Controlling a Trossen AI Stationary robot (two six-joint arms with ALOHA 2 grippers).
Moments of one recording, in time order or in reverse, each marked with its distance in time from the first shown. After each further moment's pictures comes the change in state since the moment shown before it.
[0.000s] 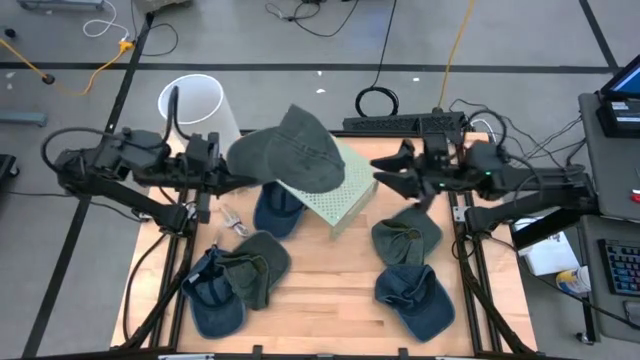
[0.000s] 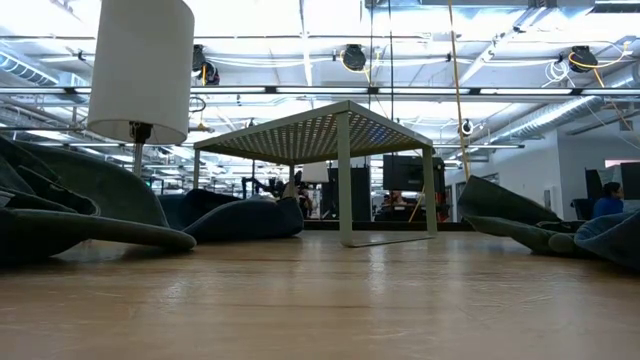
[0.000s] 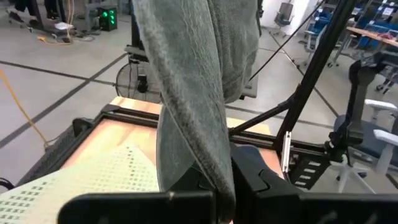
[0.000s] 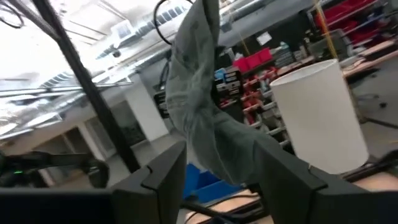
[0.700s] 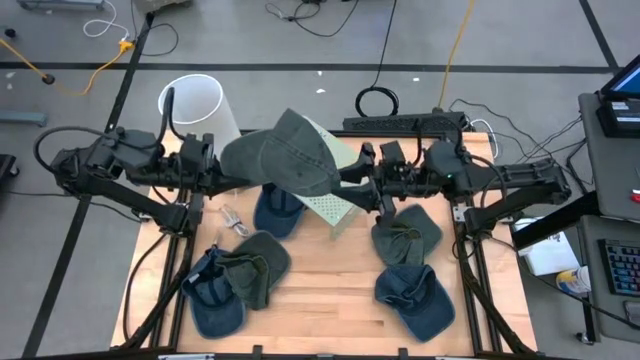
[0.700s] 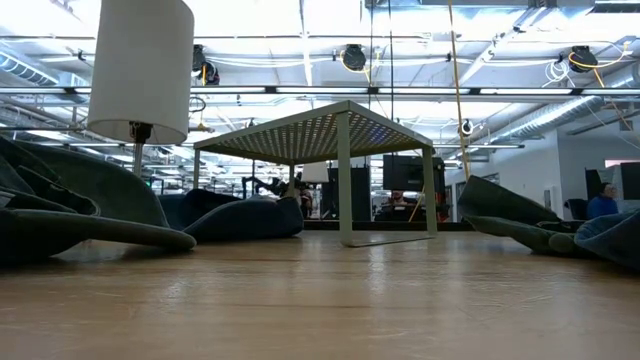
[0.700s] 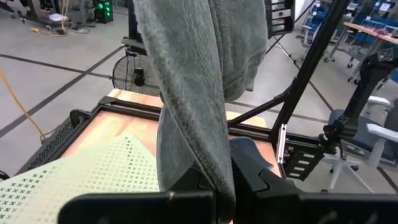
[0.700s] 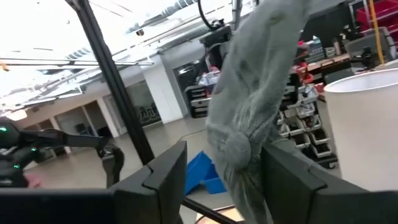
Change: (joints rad) left arm 0.000 -0.033 0.000 -0.056 0.016 -0.033; right arm 0.059 0.322 0.316 0.000 -0.071 -0.088
